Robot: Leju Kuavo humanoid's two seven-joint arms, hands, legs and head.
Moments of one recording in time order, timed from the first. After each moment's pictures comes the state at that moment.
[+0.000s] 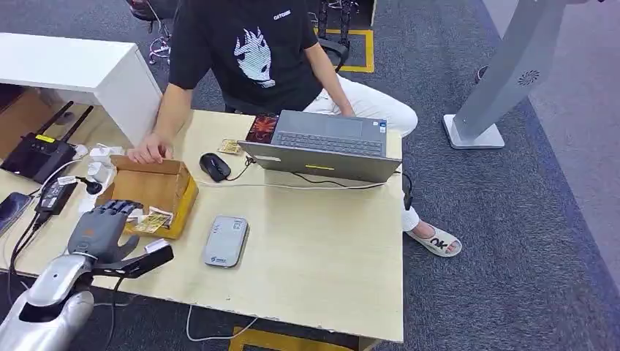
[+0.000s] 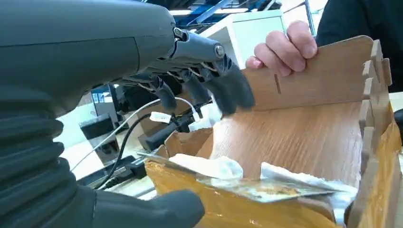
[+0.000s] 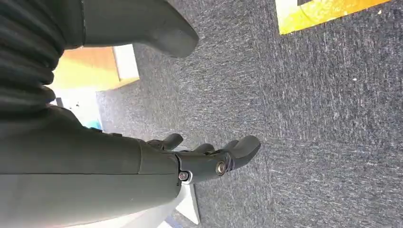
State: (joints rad) left arm -0.04 0.47 -0.06 -1.41 -1.15 0.12 -0.01; right arm -0.05 0.14 -1.19 -0.24 1.19 -0.26 0.11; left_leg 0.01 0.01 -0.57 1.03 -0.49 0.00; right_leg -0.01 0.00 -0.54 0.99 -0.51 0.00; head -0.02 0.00
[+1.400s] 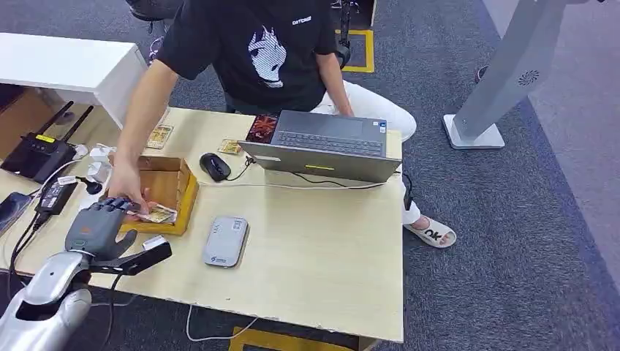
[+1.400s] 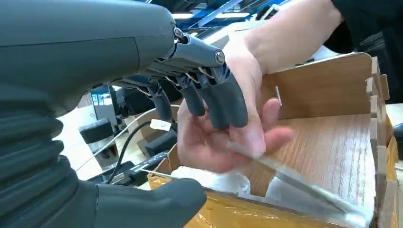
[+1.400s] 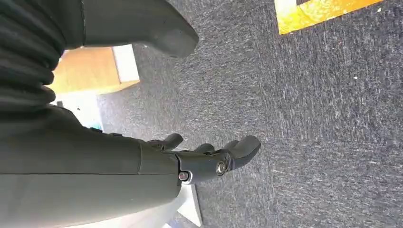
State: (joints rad) left arm -0.04 0.48 -0.06 -1.43 -1.14 0.13 0.00; right arm -0.05 0.14 -1.21 -0.24 1.20 -0.26 0.11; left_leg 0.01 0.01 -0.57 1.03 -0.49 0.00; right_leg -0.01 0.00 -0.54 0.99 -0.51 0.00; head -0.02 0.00
